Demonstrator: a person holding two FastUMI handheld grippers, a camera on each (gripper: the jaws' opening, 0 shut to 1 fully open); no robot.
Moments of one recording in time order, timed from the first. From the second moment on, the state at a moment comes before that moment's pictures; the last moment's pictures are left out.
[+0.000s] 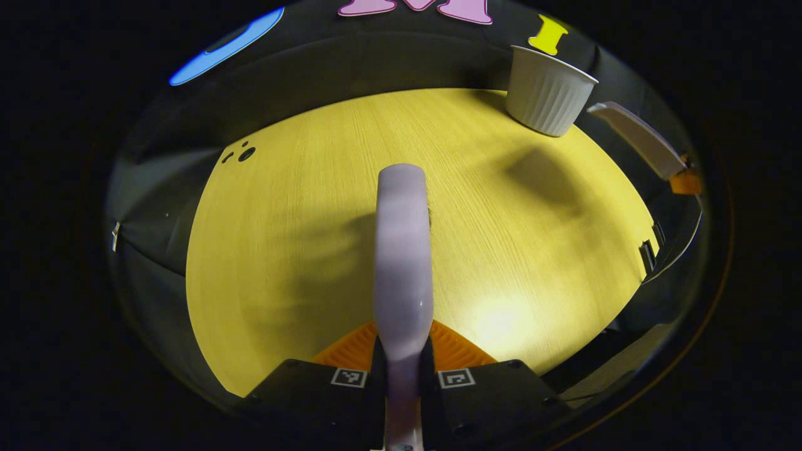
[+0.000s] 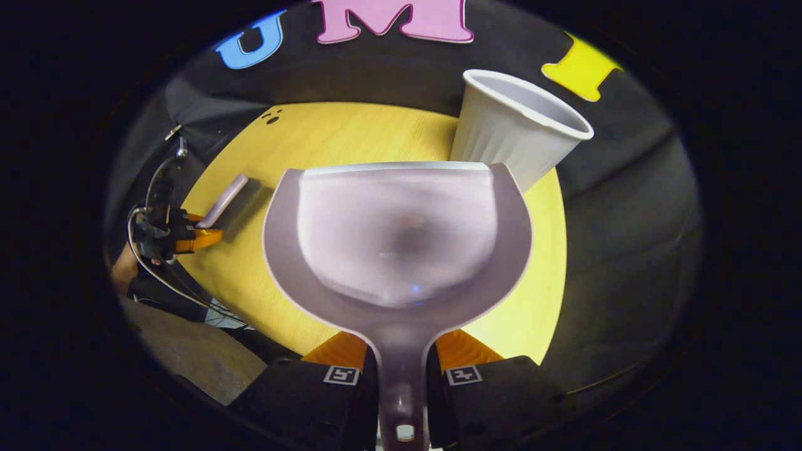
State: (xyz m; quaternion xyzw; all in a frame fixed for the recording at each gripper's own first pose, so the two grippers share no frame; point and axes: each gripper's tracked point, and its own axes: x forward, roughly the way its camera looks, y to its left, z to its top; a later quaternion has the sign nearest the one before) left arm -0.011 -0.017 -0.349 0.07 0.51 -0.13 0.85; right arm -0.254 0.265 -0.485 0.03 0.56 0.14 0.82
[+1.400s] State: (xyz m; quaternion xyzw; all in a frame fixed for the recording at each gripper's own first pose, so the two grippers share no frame) left arm 0.004 0.003 -0.332 0.14 0.52 -0.10 0.84; right arm -0.284 0.330 -0.601 0.02 0.62 0.14 0.78
